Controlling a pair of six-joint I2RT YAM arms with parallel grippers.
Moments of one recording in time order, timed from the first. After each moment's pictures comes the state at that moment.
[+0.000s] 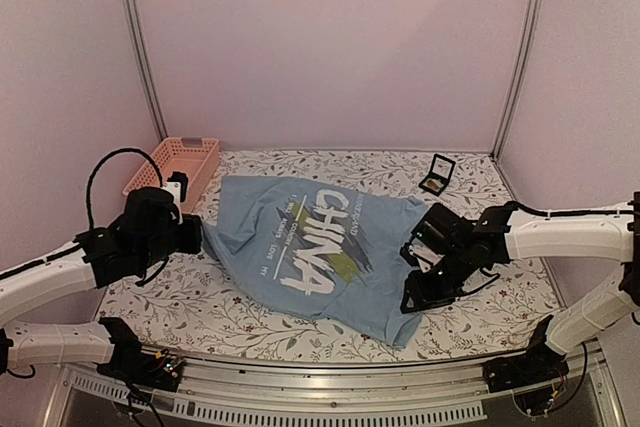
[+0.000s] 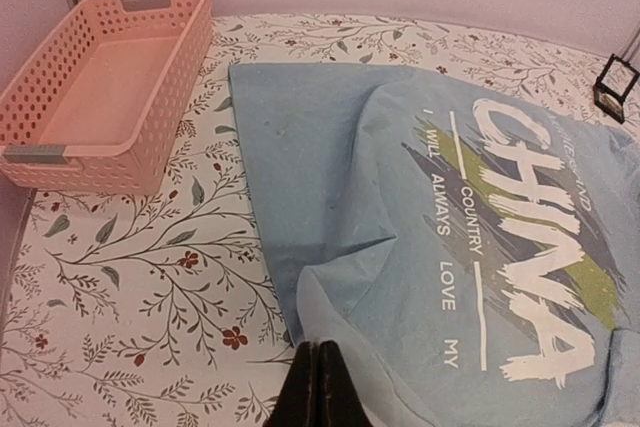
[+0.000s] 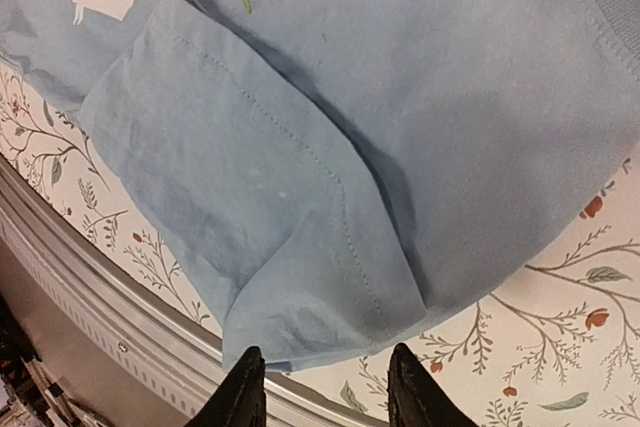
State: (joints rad) left arm -0.65 0.89 0.55 -0.26 -0.42 -0.37; right arm 0.89 1.41 0.84 -0.70 -0.23 0.61
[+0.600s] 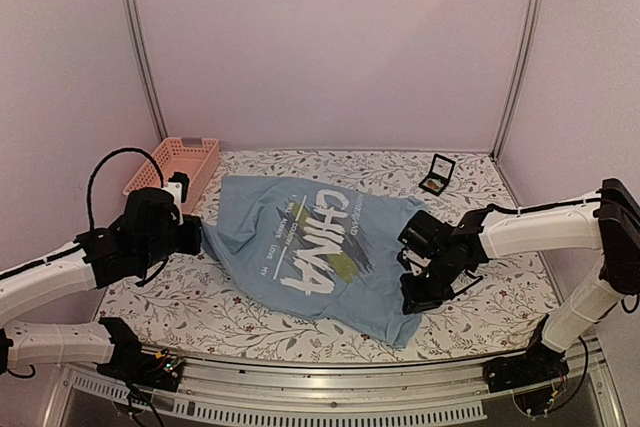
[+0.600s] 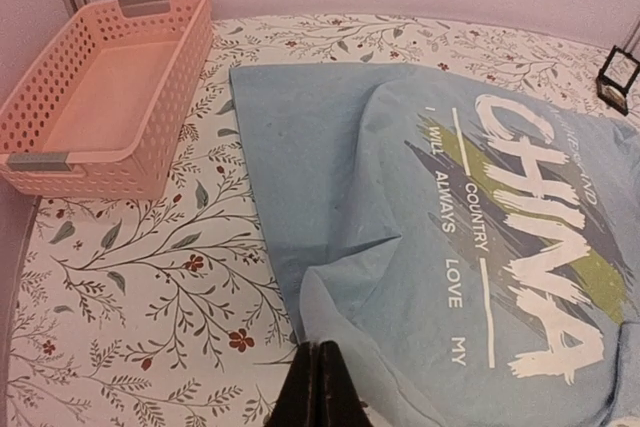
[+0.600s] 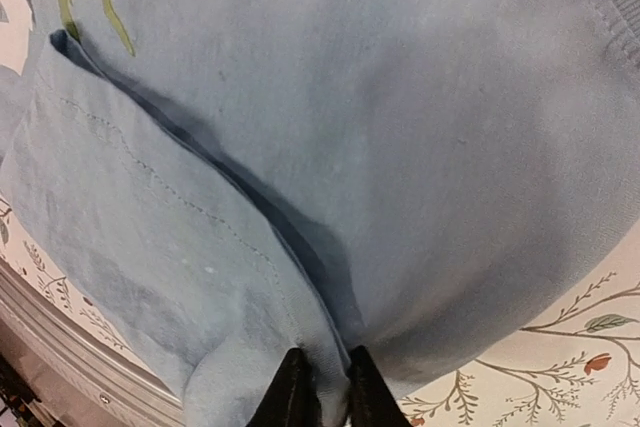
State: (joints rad) left arm -0.65 0.89 0.55 -0.26 -0.43 -0.35; right arm 0.87 1.56 0.86 -0.66 -0.18 0.69
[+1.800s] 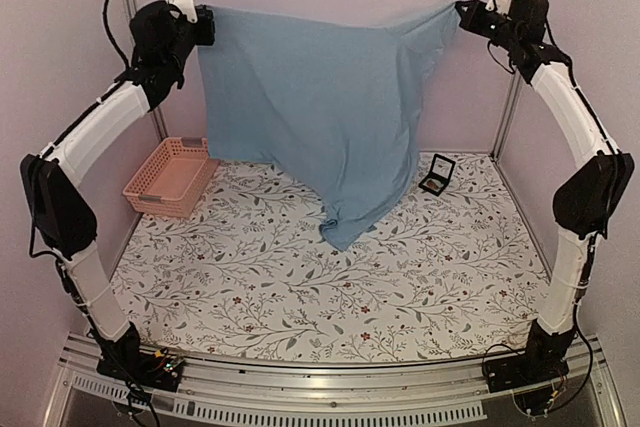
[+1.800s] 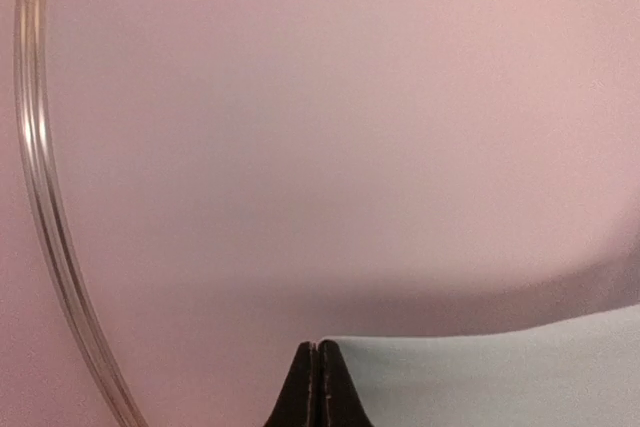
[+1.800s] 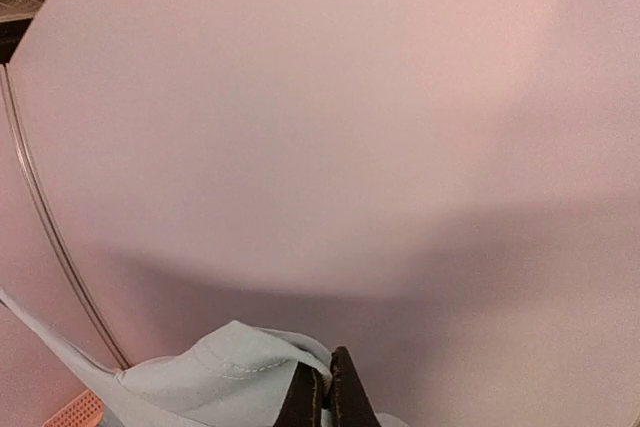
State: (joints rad) left arm -0.32 1.78 1.84 0.18 -0.29 0.17; right arm 0.19 2.03 2.39 -0.28 -0.21 0.28
